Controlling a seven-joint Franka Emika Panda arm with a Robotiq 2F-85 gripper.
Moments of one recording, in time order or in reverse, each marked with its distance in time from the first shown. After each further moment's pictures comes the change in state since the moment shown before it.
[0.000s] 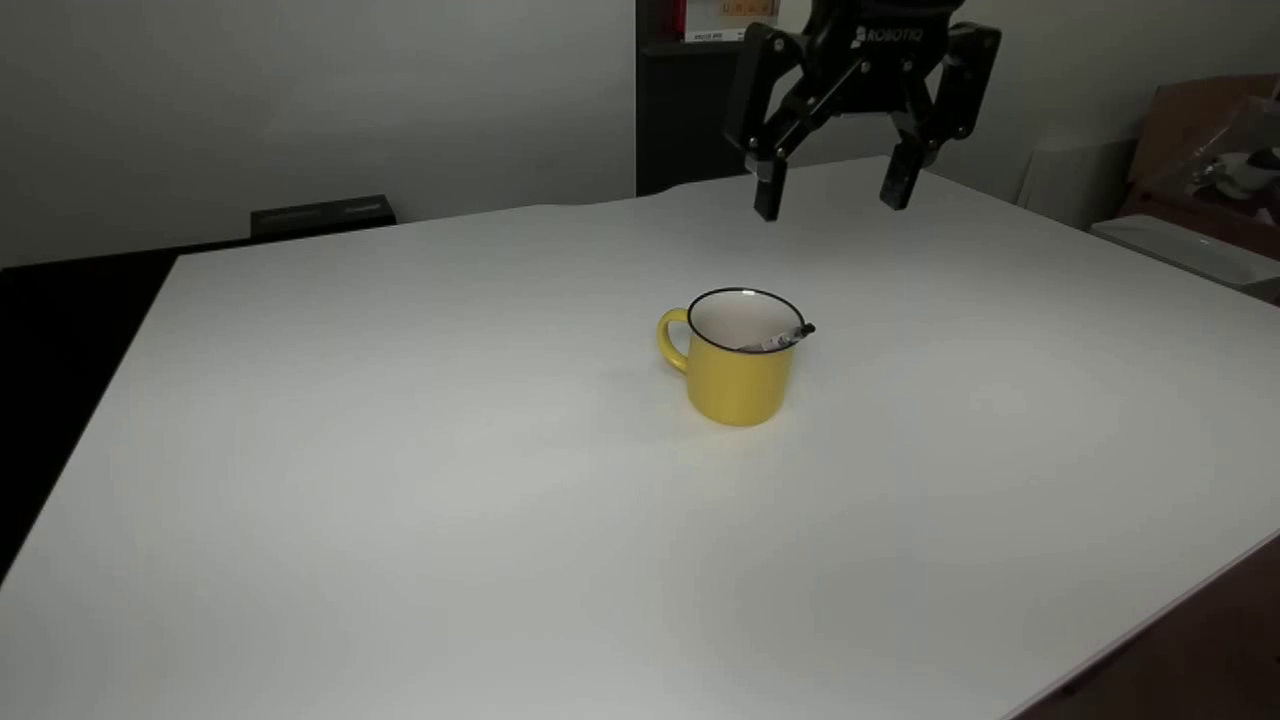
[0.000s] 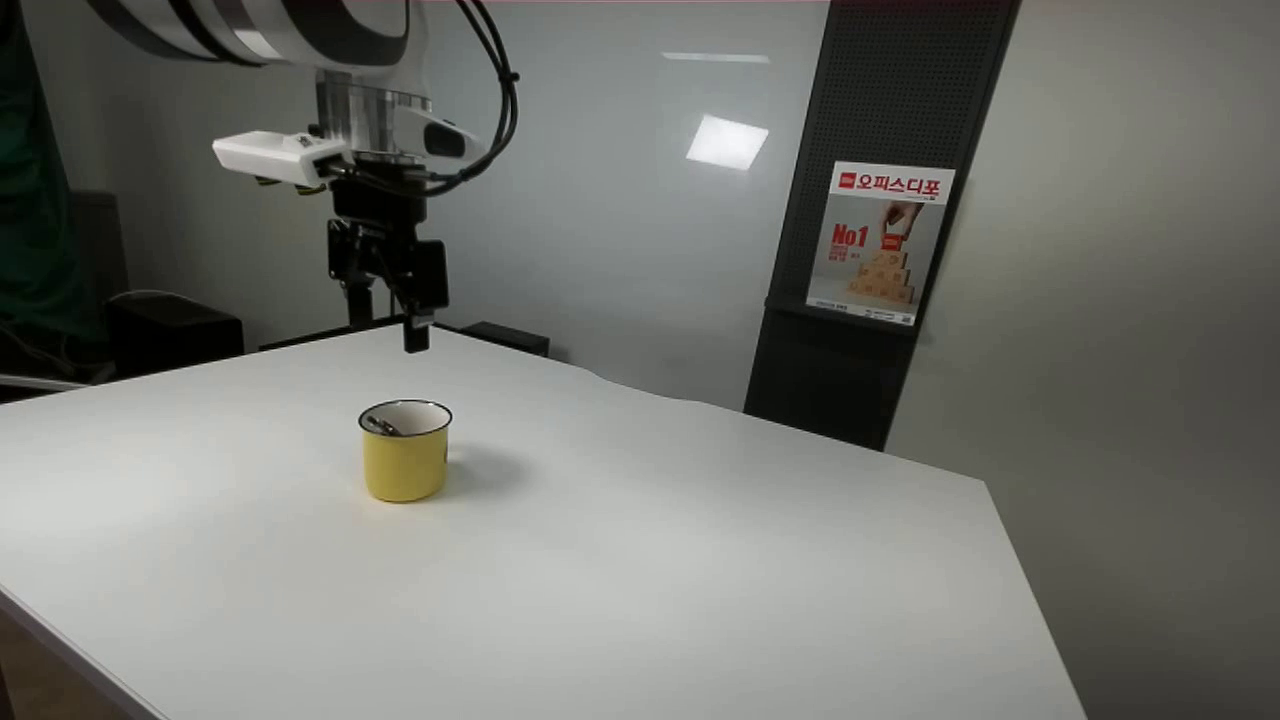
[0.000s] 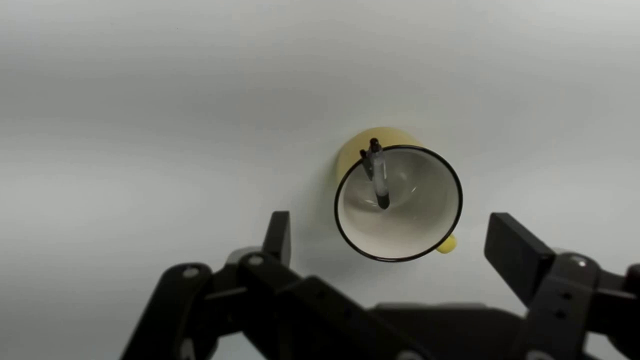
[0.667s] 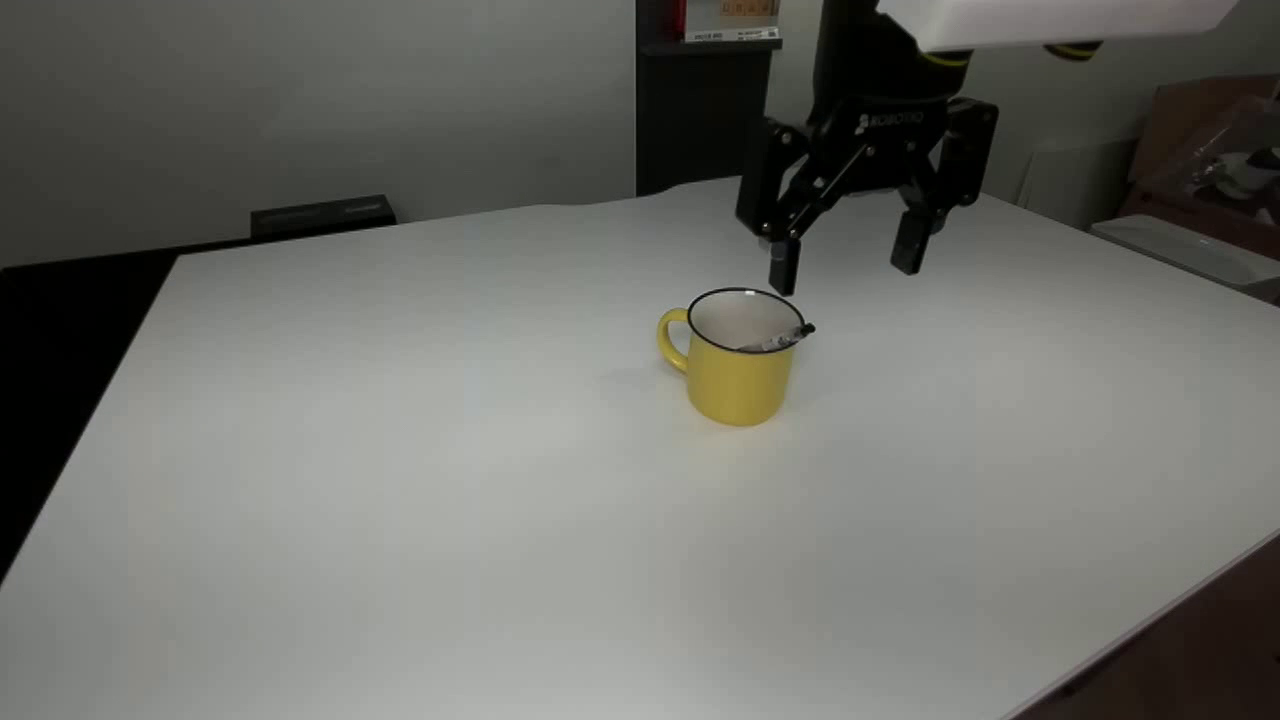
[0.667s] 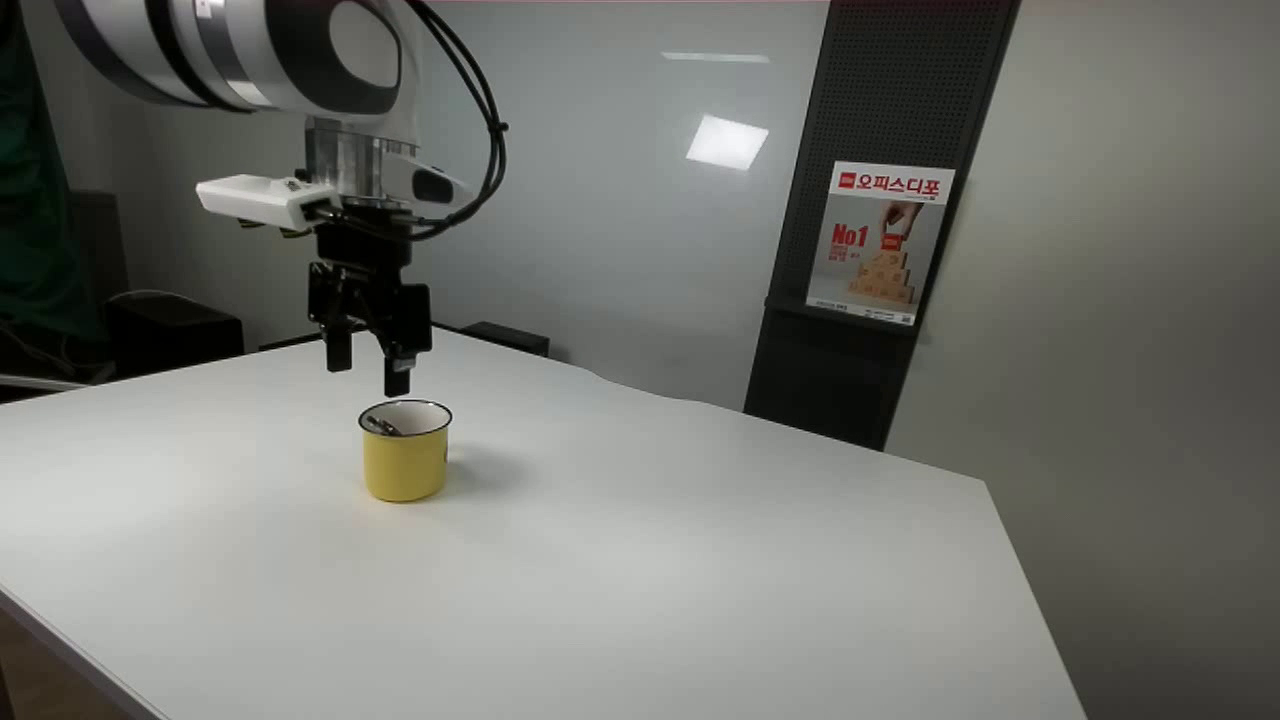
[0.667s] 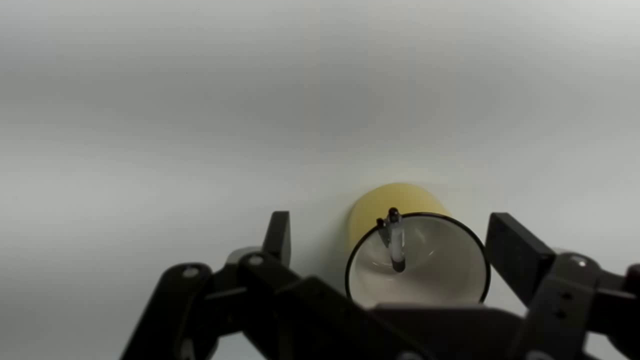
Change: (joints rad) arm 0.086 0.068 -0.075 -0.014 -0.006 -0.006 -0.014
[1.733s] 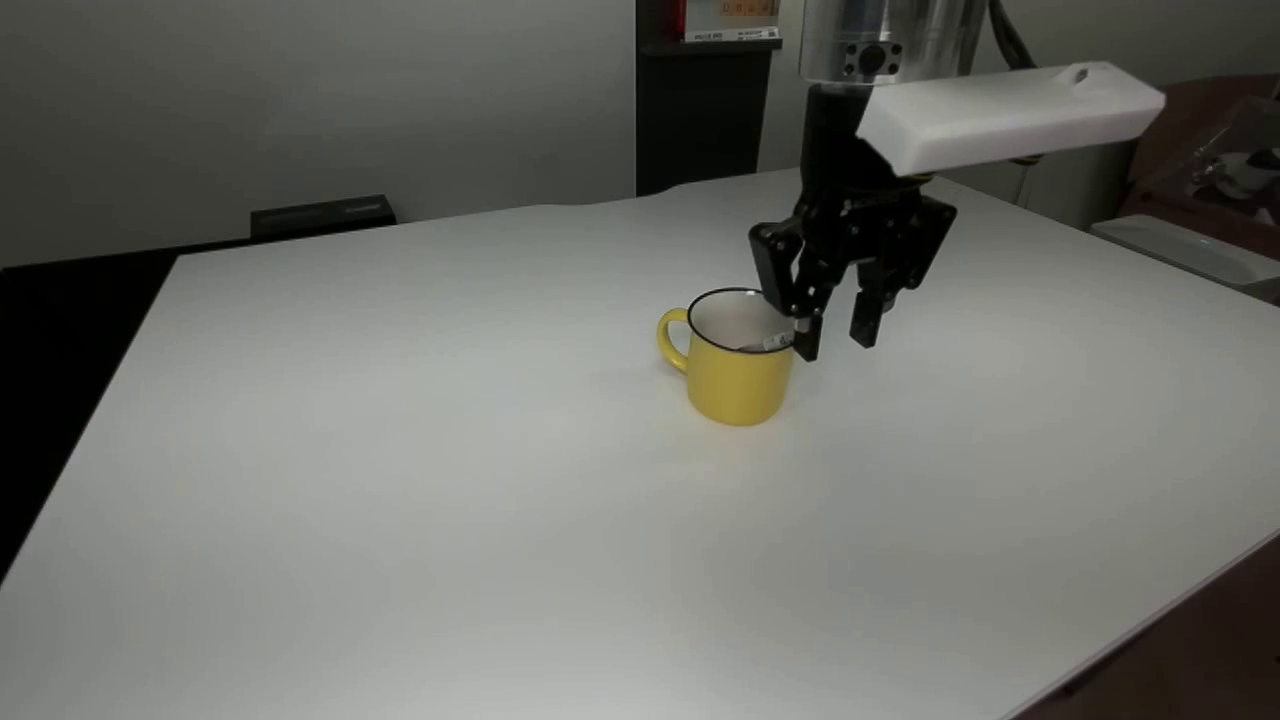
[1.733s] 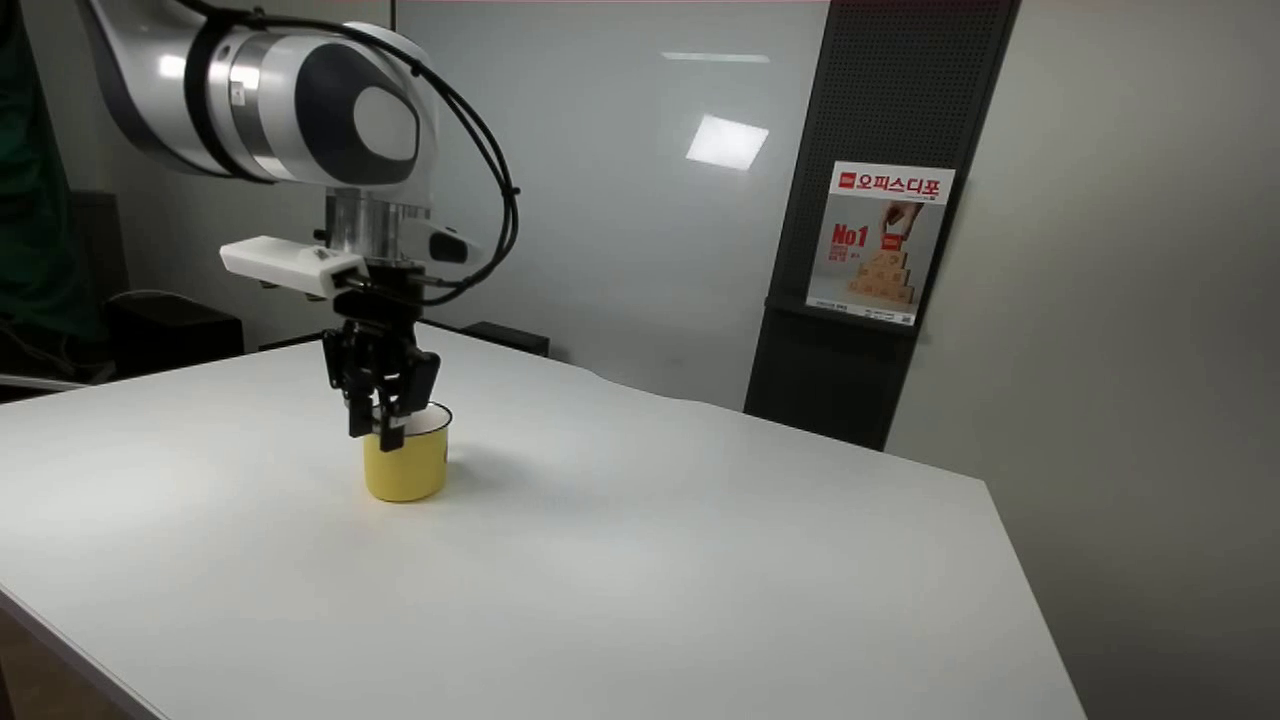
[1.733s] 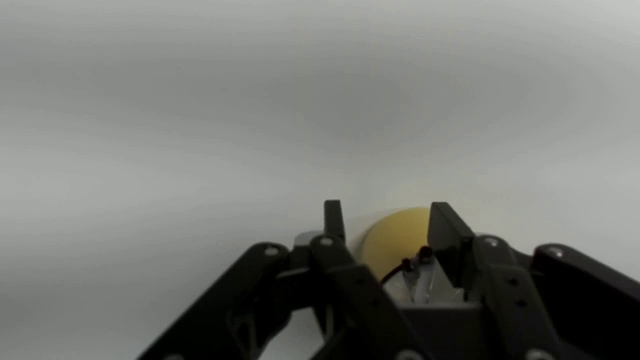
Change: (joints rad) arm 0.034 0.137 -0.054 0.043 0.001 0.056 -0.063
